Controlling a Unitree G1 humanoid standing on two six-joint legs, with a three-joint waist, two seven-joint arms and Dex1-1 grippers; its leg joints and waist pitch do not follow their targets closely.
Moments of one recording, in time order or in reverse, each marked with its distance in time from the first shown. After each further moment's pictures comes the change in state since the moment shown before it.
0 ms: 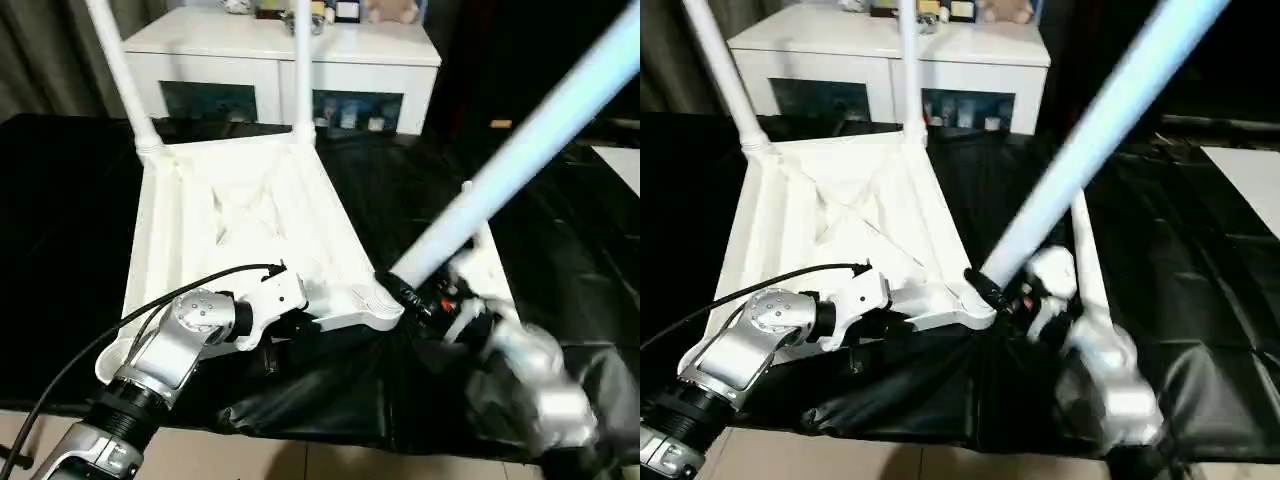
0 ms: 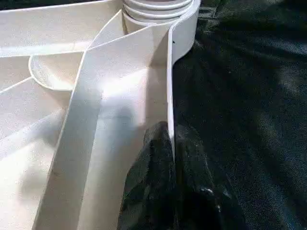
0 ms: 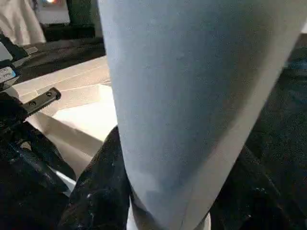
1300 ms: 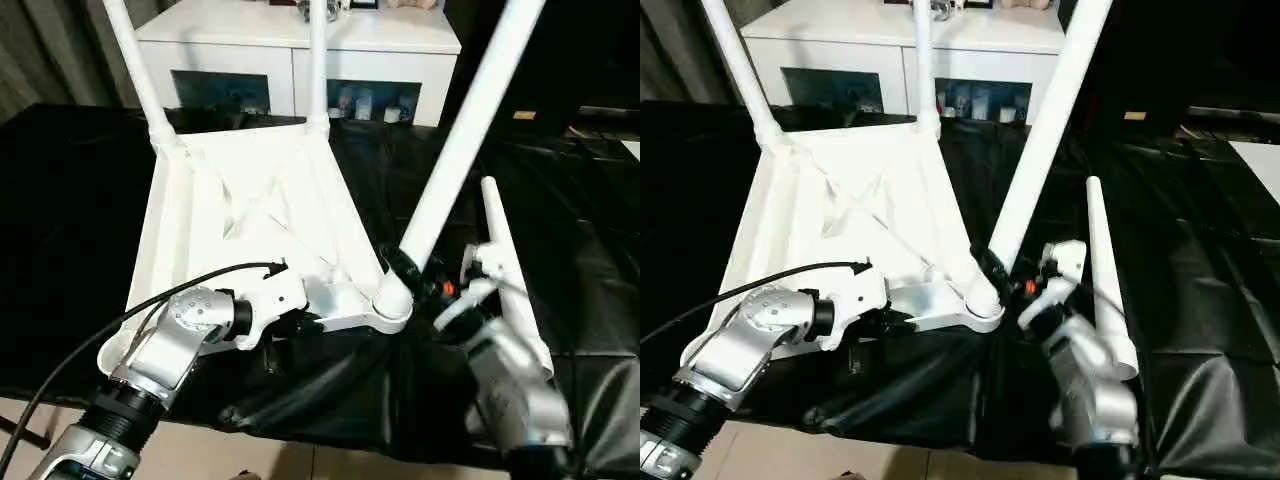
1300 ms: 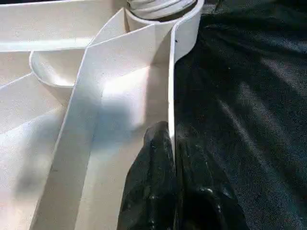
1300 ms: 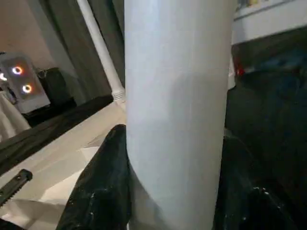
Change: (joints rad) left arm 0.009 0.000 -0.002 -0.051 -0.011 0.001 -0.033; right arm 0.086 0.223 -0.138 0.021 0.106 -0.147 -0.144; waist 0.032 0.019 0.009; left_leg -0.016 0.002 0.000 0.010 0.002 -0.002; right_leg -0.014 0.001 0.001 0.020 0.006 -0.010
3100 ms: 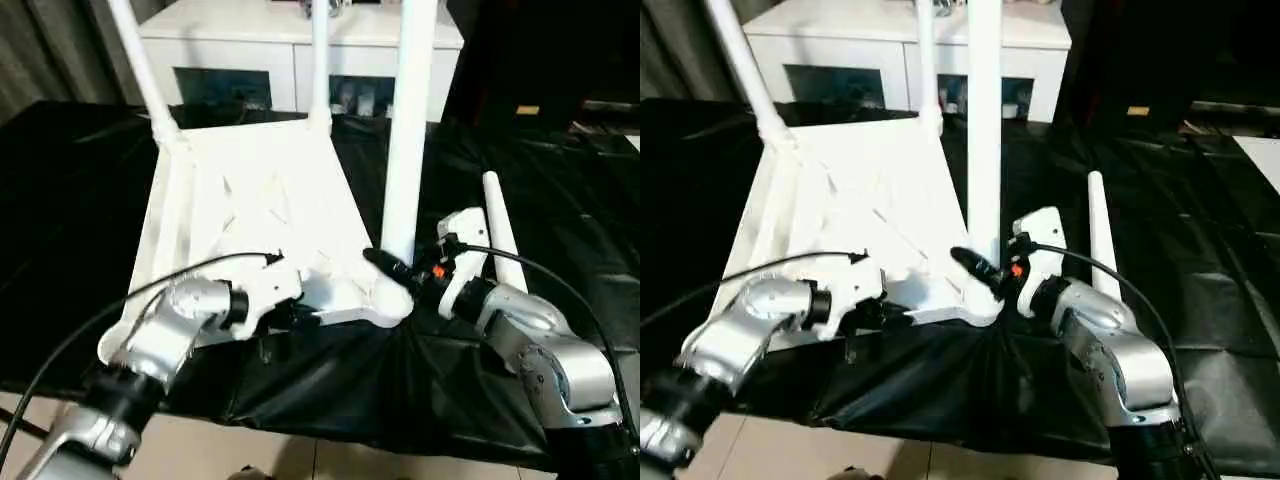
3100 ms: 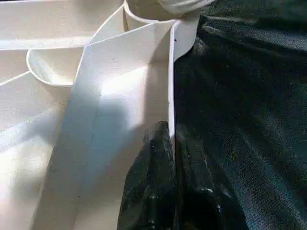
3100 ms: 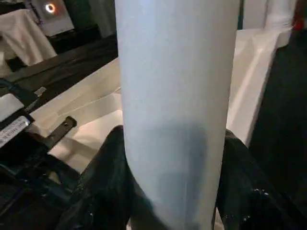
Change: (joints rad) left arm -0.044 0.012 0.010 0.072 -0.019 -0.041 -0.032; right arm -0.113 -0.205 0.090 -0.365 0.025 0.637 -0.023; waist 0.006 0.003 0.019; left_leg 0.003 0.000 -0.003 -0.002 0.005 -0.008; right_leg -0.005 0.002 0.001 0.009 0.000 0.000
